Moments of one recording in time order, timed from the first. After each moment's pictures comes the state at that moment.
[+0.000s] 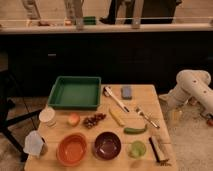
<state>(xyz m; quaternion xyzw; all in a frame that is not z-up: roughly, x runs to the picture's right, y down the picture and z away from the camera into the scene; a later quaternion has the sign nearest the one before) 0.344 0.131 0.785 -0.33 -0.08 -0.01 0.94</state>
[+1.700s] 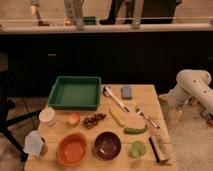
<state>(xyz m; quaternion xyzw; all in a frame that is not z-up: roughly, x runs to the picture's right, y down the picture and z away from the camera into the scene) 0.344 0.130 0.784 -0.33 -0.08 -0.01 0.94</state>
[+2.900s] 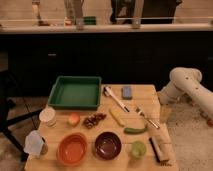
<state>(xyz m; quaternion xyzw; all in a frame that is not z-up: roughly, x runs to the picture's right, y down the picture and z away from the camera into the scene) 0.306 0.116 0.806 -0.33 -0.08 0.10 0.93</state>
